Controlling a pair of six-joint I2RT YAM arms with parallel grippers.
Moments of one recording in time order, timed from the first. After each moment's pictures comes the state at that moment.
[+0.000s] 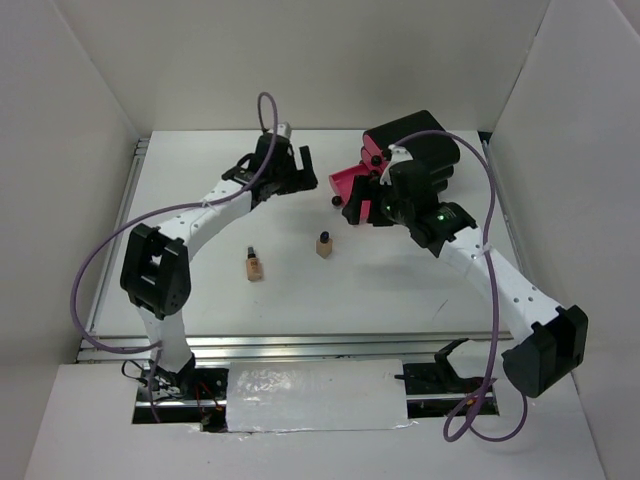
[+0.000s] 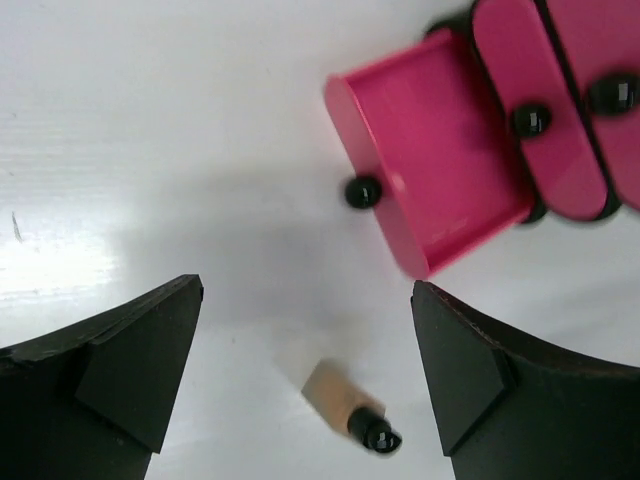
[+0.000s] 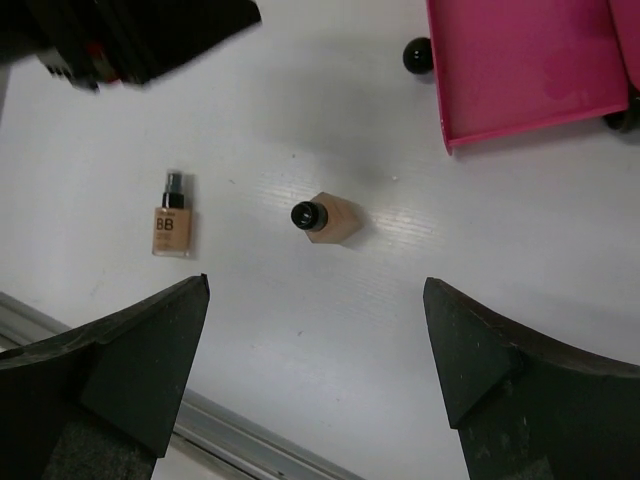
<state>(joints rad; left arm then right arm) -0.44 1.86 1.57 -0.30 -0.05 -0.58 0.50 1.28 1.18 -0.49 -0.02 0.43</state>
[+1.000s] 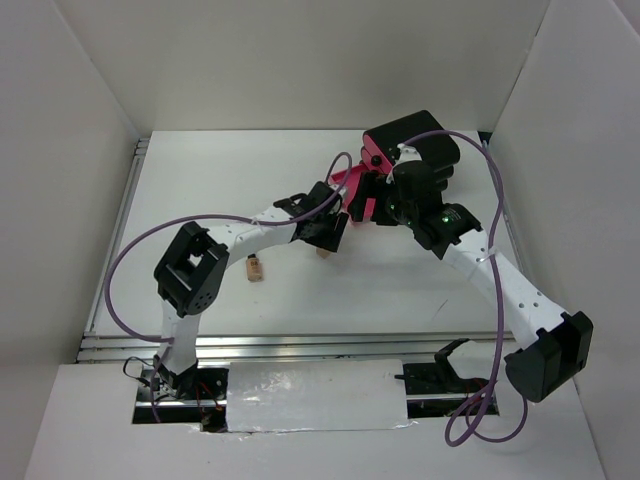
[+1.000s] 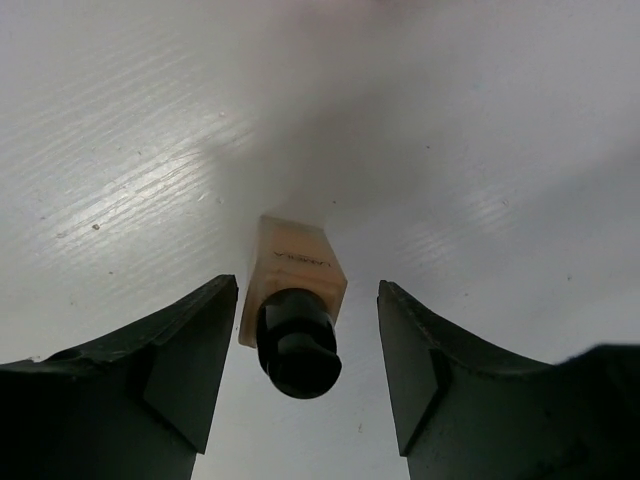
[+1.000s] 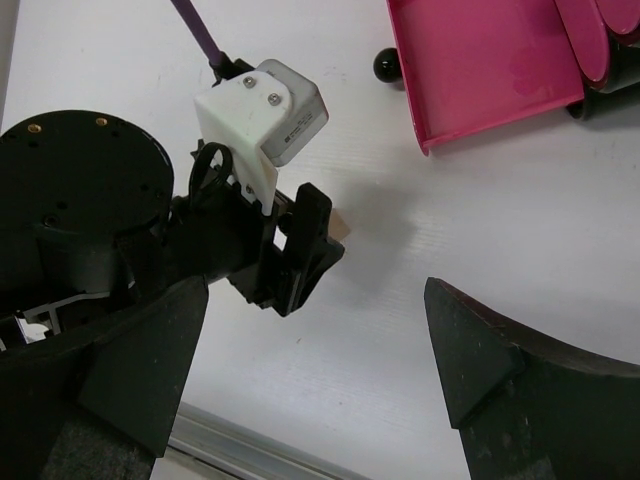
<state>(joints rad) -0.71 1.98 1.50 -0.46 -0.06 -0.32 0.50 1.23 1.19 -0.51 0.07 0.49</state>
